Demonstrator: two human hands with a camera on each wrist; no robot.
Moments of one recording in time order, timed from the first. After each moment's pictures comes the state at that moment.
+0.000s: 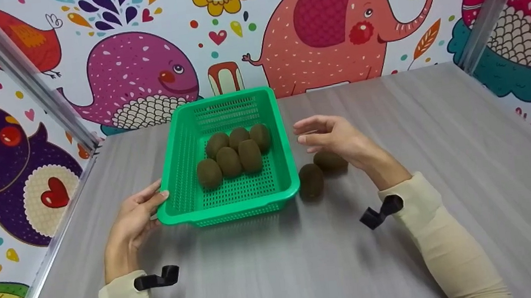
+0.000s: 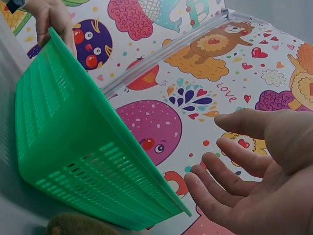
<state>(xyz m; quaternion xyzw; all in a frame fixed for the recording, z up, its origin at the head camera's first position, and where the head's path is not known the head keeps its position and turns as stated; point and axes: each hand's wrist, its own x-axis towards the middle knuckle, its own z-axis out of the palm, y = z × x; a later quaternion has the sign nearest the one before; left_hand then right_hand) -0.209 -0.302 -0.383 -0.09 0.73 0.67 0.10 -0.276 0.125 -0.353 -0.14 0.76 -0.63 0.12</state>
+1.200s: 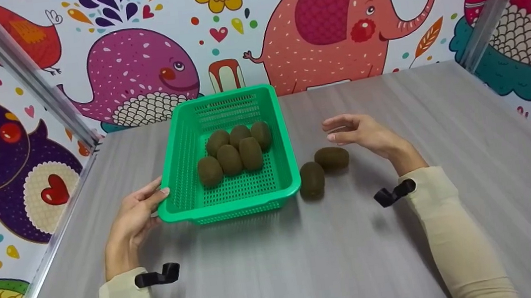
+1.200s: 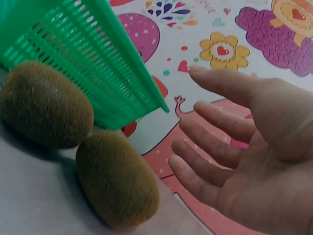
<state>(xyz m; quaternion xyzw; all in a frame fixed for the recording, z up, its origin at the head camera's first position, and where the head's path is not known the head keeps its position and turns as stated) -0.208 -0.302 -0.383 -0.09 0.73 0.67 0.09 -0.318 0.187 -0.396 -0.16 0.80 -0.56 0.13</state>
